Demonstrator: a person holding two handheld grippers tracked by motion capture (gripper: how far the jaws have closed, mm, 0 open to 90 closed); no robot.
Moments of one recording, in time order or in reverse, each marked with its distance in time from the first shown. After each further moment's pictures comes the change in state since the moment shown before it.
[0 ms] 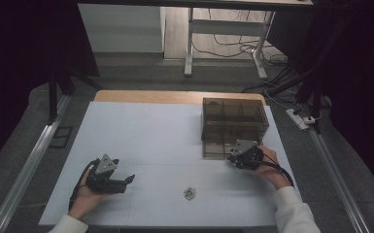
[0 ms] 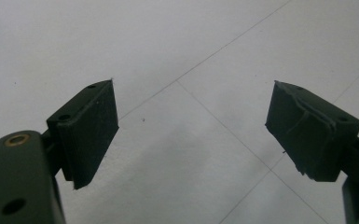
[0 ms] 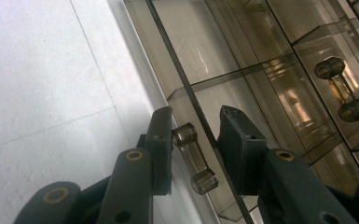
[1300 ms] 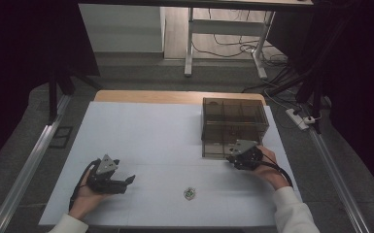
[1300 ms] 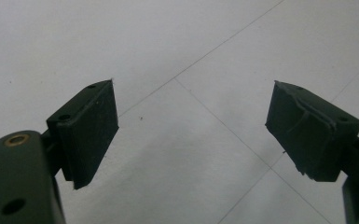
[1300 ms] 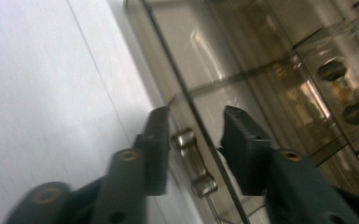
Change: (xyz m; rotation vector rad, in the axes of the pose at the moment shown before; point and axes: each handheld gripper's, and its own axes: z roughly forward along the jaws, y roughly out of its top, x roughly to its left) left arm 0.000 0.000 0.002 0.008 -0.006 0.006; right arm 0.001 0.001 0.000 -0.053 -0.004 0.050
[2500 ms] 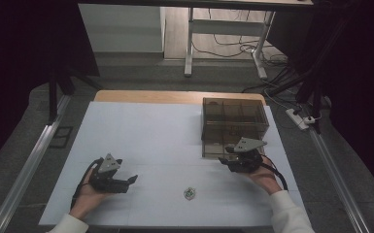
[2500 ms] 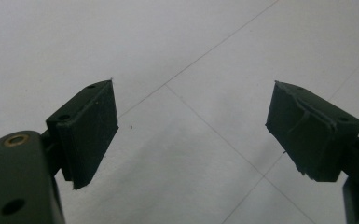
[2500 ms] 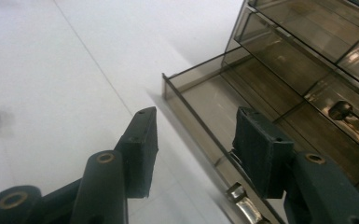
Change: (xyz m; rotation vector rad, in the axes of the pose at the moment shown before) left arm 0.000 0.004 0.006 0.005 -0.028 0.009; right arm 0.020 0.015 -0.019 -0.196 0.061 0.256
